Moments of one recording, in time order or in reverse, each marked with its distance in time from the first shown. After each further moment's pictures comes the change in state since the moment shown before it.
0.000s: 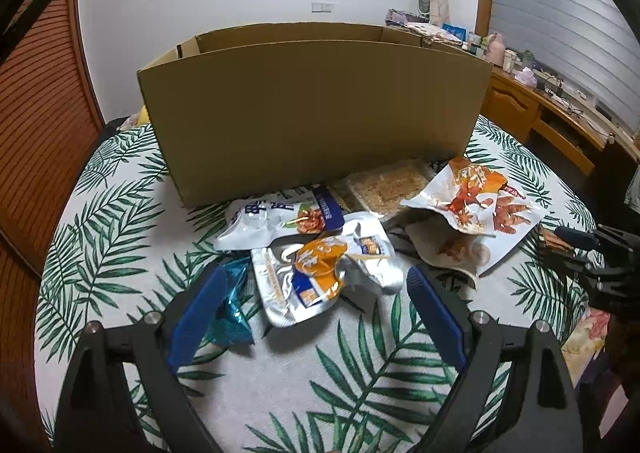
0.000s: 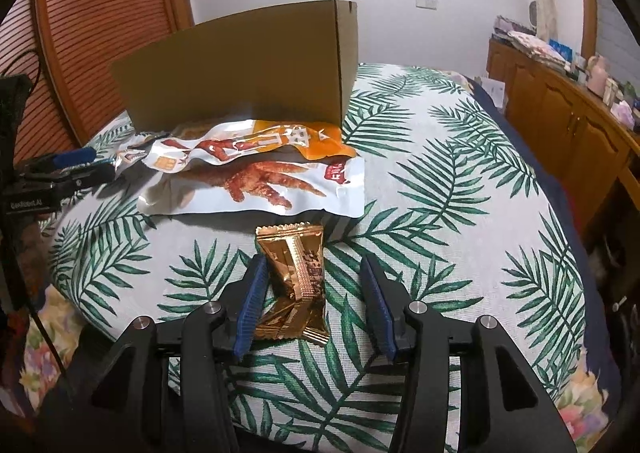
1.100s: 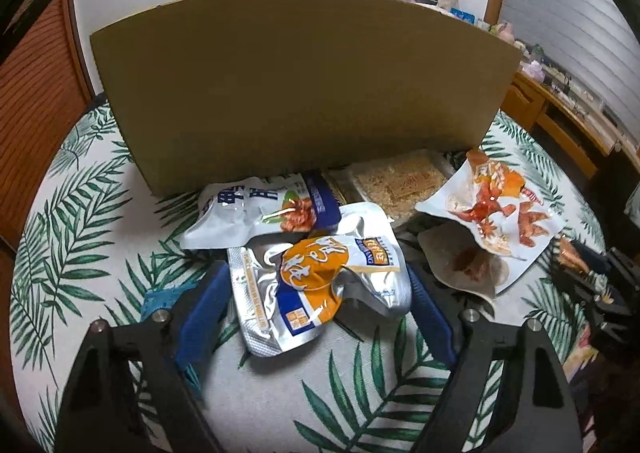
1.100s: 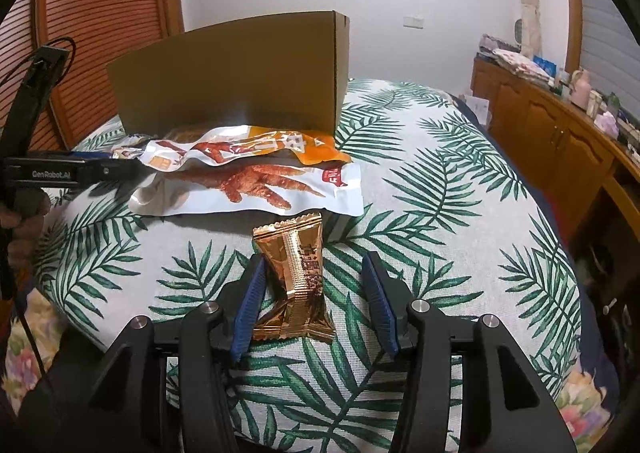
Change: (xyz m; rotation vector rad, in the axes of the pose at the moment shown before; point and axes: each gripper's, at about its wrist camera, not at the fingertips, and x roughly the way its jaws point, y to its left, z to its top) left arm 0.037 0.001 0.009 -0.038 0.098 -0.020; right arm -0.002 0.009 -0.010 0.001 -0.072 -0.066
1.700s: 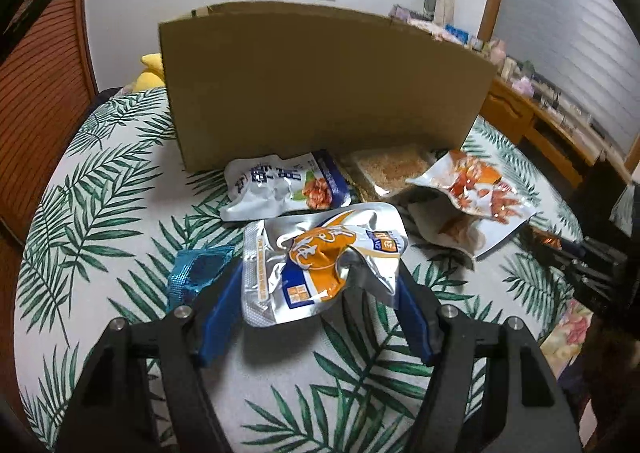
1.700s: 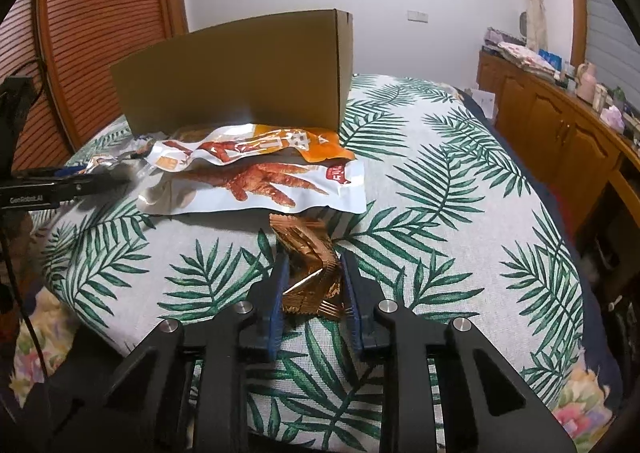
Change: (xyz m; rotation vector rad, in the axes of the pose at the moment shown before) left arm -0.039 0.019 -0.028 -0.043 -0.063 -0.054; right arm -0.004 -0.004 0.000 0.022 0.010 0.053
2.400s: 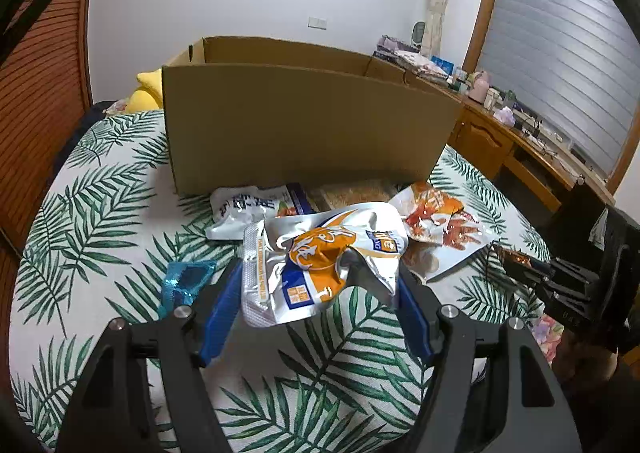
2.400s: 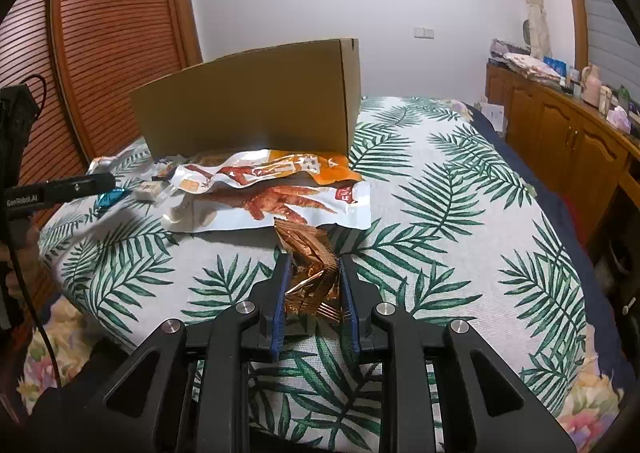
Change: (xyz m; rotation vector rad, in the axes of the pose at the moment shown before) left arm -0.031 -0.012 0.000 -0.028 -0.103 -0.065; right arm -0.016 -0.001 0.000 0.005 -0.078 0.043
